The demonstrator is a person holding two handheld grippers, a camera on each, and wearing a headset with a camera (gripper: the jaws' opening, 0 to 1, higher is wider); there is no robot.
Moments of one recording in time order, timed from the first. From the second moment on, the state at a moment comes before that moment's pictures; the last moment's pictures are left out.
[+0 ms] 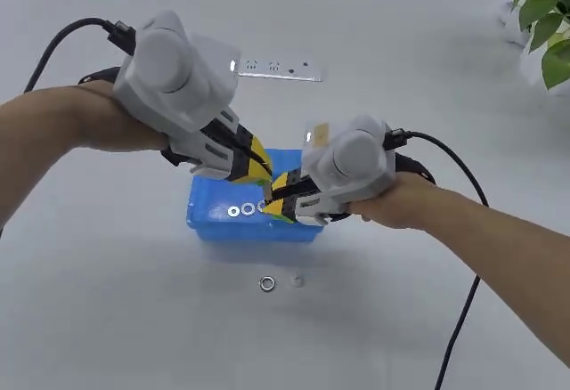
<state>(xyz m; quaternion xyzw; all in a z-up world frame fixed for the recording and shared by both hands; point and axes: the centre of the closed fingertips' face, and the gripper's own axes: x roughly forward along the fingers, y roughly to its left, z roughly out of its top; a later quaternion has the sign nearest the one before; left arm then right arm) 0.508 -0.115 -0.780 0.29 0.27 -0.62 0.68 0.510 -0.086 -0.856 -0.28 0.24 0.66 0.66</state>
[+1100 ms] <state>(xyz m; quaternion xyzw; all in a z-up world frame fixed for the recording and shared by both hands) 0.512 -0.116 -0.785 0.28 0.28 -0.62 0.68 0.512 -0.086 -0.861 -0.28 0.25 0.66 0.65</state>
